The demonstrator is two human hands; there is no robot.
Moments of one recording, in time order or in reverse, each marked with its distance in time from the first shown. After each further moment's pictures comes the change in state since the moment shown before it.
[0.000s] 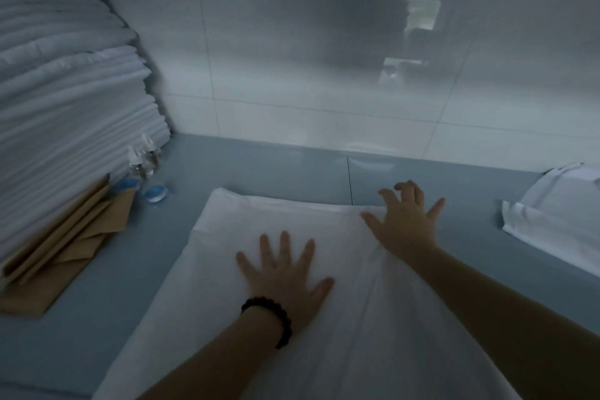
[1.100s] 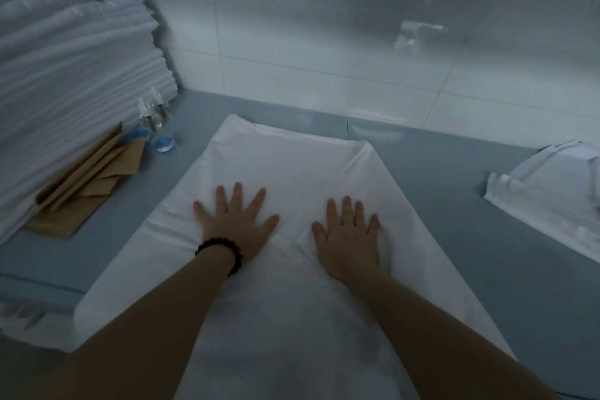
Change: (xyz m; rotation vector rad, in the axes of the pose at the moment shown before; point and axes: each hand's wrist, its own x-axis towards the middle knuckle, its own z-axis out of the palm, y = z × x) left_hand -0.007 -0.059 -0.002 -0.044 0.041 -0.203; right_hand -0.094 -0.040 0.054 0.024 -0.227 -0.144
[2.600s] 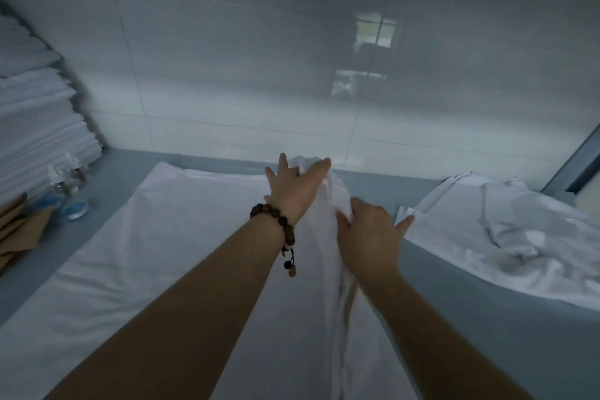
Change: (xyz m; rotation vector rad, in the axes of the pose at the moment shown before) left_hand -0.026 0.246 -0.185 -1.264 -0.164 0.091; right_hand -0.029 0.109 -0.182 0.253 0.411 0.276
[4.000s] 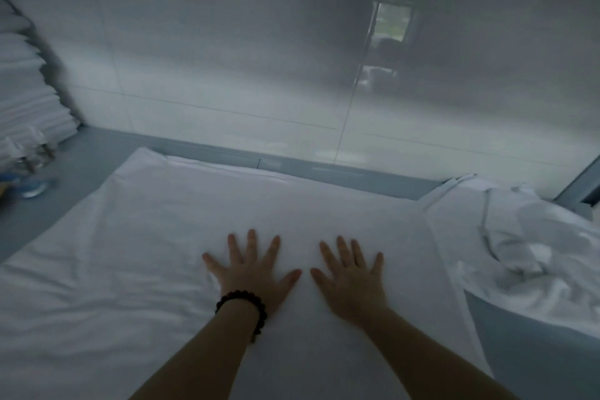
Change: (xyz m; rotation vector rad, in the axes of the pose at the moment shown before) left_hand 0.023 -0.190 0.062 1.282 0.073 -0.070; right_hand 0.022 0.157 0.141 -0.367 -0.453 -0.292
